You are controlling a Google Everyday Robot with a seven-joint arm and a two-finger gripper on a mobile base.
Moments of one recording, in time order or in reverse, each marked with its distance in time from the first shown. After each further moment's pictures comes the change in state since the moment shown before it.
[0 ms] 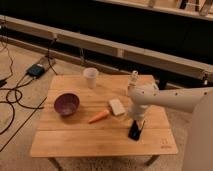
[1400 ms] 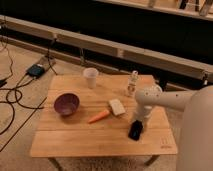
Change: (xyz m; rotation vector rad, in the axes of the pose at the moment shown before) arm -0.021 -0.018 0.027 0.046 0.038 -0.041
